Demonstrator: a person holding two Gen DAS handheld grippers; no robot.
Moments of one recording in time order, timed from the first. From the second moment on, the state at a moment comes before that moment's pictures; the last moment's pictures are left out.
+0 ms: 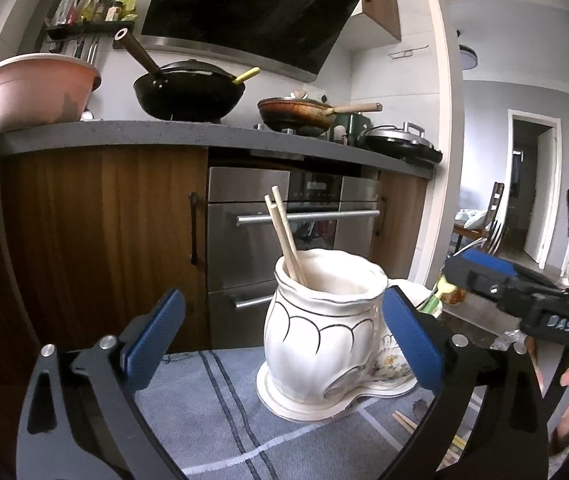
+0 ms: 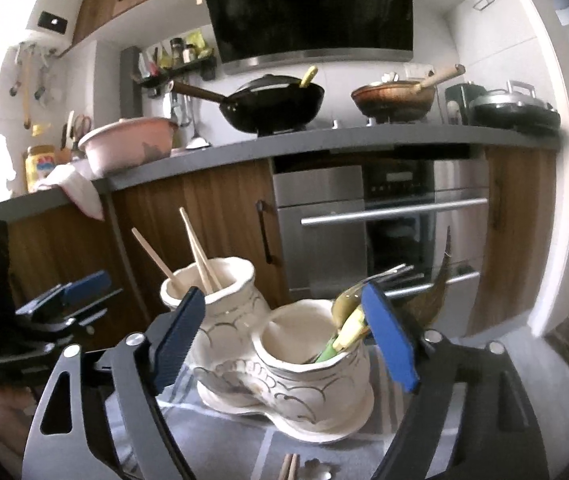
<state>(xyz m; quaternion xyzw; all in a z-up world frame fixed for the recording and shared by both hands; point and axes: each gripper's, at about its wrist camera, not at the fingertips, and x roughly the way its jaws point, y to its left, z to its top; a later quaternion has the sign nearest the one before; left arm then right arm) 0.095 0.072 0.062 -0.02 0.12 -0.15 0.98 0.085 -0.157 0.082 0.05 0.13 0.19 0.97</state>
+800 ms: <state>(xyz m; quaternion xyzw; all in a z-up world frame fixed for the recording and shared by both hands) 0.041 0.056 0.067 0.02 0.16 -0.14 0.98 0.014 -0.202 0.104 0.03 0.10 0.11 0.99</state>
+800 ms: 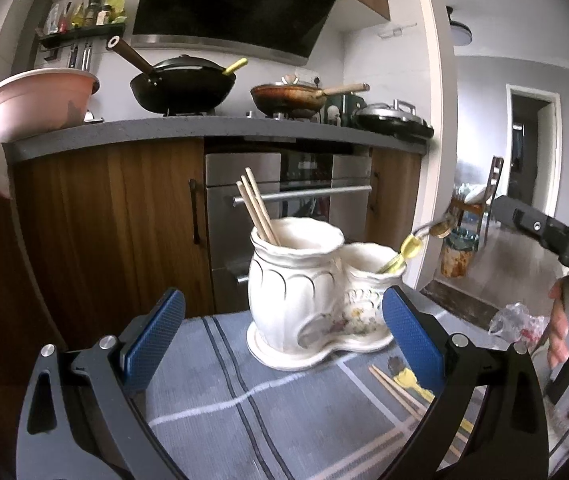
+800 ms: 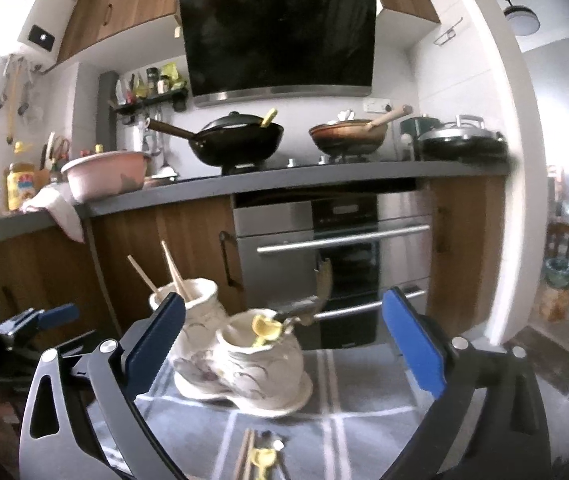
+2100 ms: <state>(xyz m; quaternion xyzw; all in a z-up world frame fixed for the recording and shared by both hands) 0.045 -0.064 -0.039 0.14 0.43 -0.21 0.87 0.028 -0.241 0.001 -0.01 0.38 0.11 0.92</state>
